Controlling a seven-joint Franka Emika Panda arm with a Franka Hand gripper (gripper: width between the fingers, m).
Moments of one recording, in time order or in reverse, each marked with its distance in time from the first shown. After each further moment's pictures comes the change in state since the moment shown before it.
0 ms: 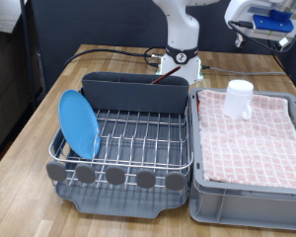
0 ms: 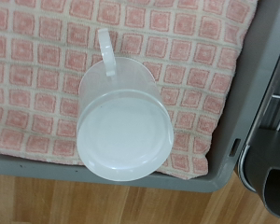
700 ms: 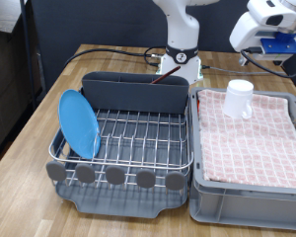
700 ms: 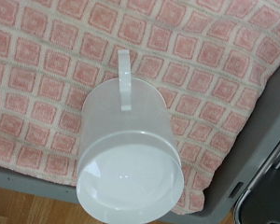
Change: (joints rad) arm 0.000 0.123 0.008 0.075 -0.008 0.010 -0.130
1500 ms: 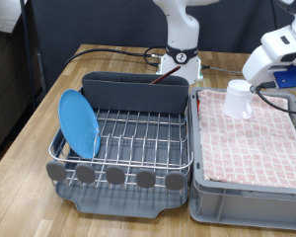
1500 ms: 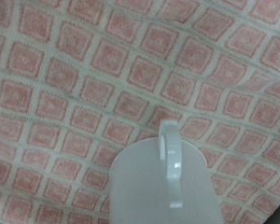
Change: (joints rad) arm 0.000 0.190 0.030 0.092 0.009 0.035 0.000
